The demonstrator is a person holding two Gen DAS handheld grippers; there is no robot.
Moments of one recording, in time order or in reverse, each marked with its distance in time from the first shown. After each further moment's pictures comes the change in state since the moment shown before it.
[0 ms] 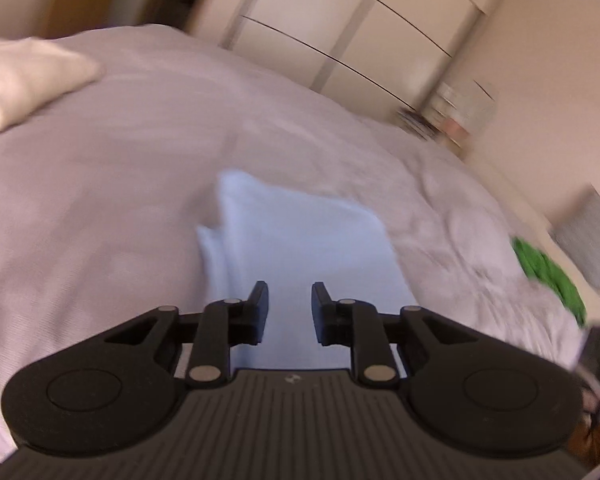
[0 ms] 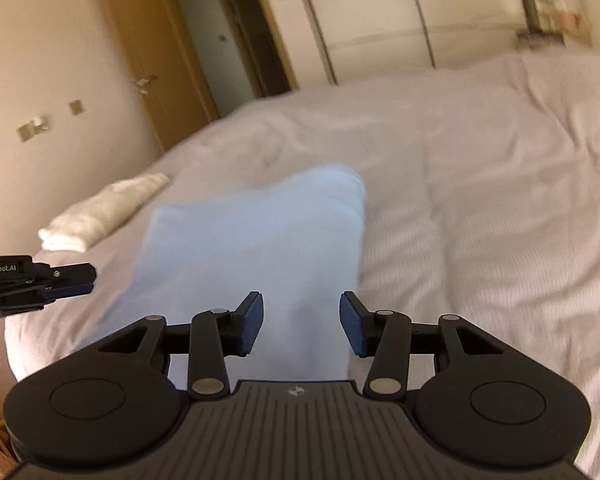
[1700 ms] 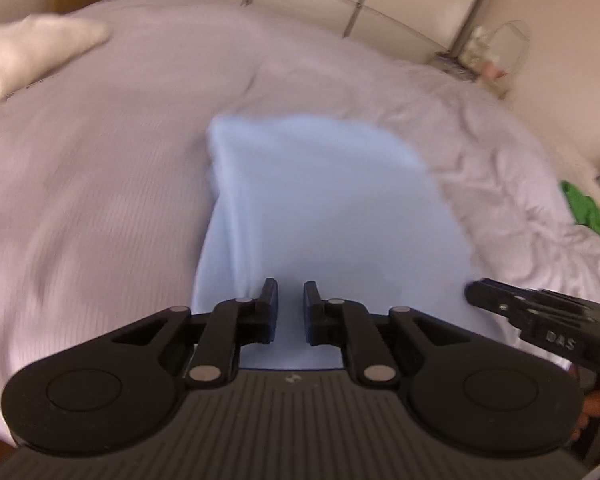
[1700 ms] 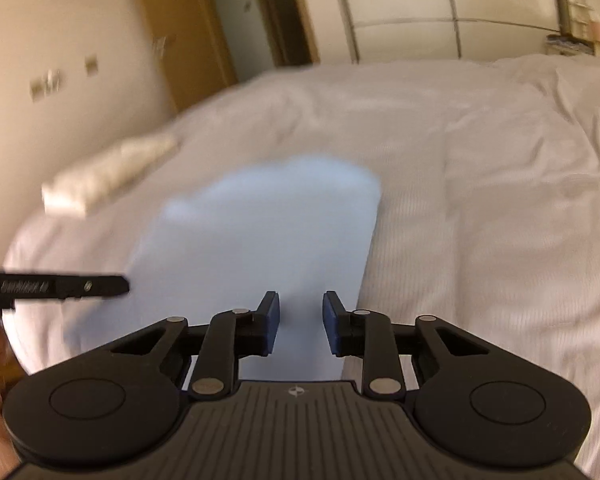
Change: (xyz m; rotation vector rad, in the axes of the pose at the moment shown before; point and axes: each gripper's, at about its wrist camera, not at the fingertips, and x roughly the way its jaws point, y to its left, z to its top) left arm 0.044 -0.010 -0.019 0.000 0.131 0.164; right arm 0.032 -0.007 0.007 -0.082 0.117 0.001
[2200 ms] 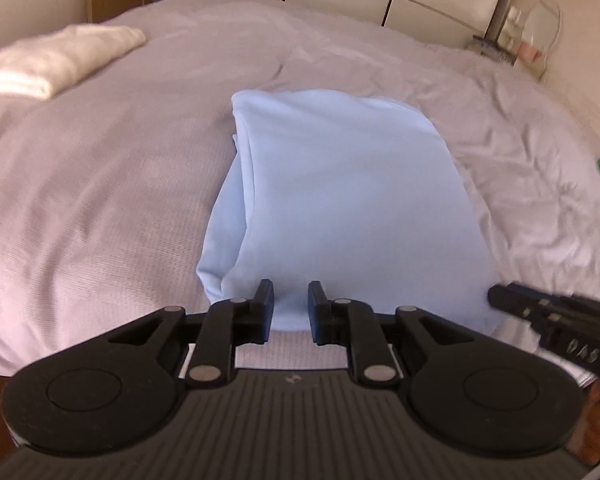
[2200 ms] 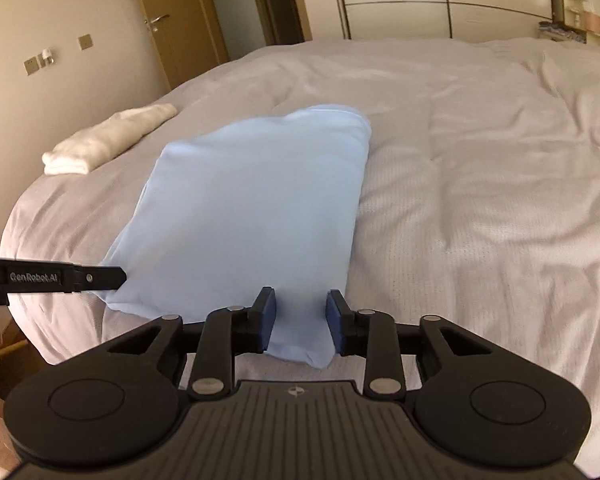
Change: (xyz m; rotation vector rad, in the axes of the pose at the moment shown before) left arm -0.039 -0.050 -0.028 0.066 0.025 0.189; right arm -0.030 0.015 -0.035 0.005 0.059 -0.024
